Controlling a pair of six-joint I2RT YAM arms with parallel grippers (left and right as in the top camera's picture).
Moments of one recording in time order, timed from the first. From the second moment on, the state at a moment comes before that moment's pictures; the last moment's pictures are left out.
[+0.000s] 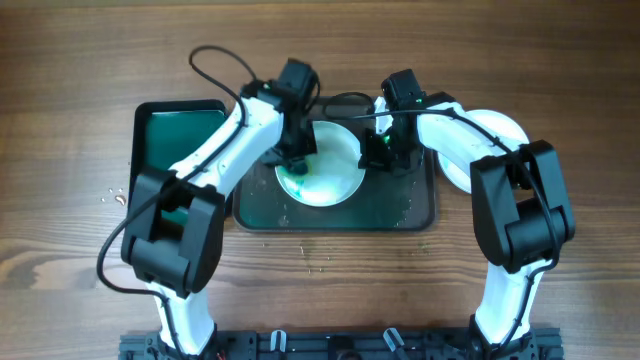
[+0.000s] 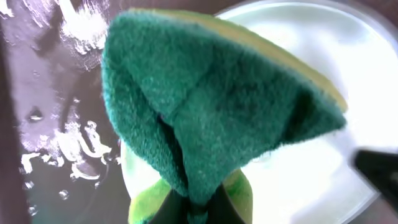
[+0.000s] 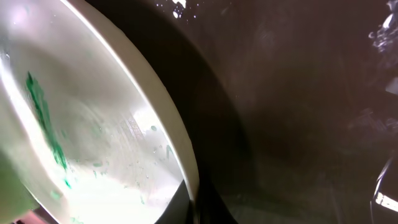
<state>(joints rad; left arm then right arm) -0.44 1.98 1.47 -0.94 0.03 -0.58 0.32 2.07 1.33 -0.69 -0.45 0.34</state>
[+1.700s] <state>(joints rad) -0.43 1.97 1.28 -0.55 0.32 -0.38 0.33 2.07 1.33 -0.72 -0.44 0.31</state>
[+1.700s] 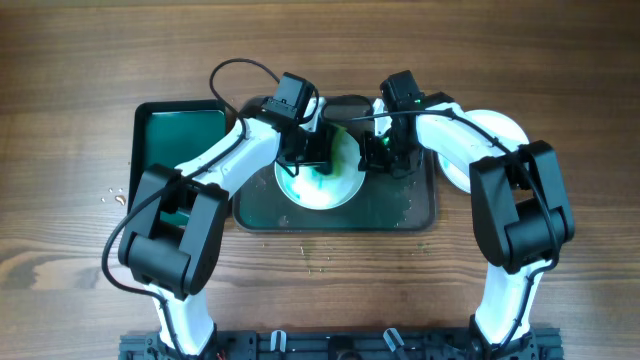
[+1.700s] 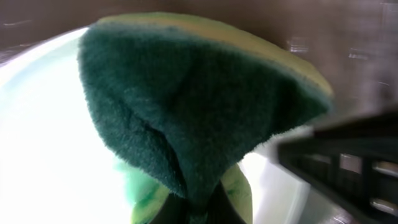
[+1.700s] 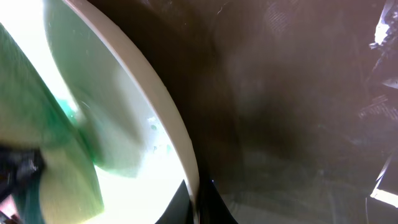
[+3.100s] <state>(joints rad) -0.29 1.98 1.77 -1.25 -0.02 -0.53 0.56 1.58 1.31 -0.88 0.48 0.34</state>
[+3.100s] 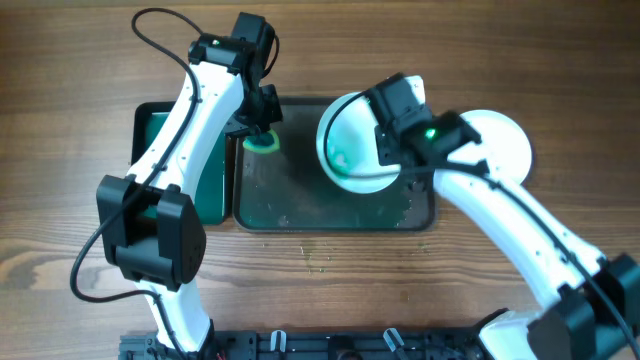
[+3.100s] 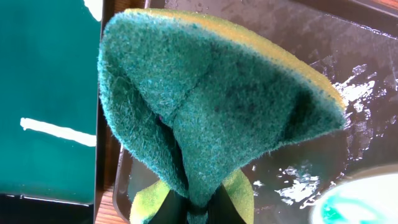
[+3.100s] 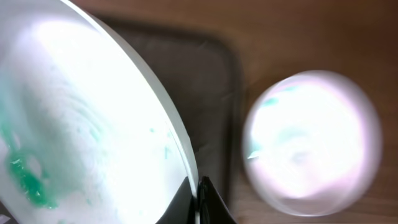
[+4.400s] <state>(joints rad) -0.29 1.98 1.77 -1.25 -0.02 -0.53 0.58 1.55 1.31 -0.88 0.48 0.26</state>
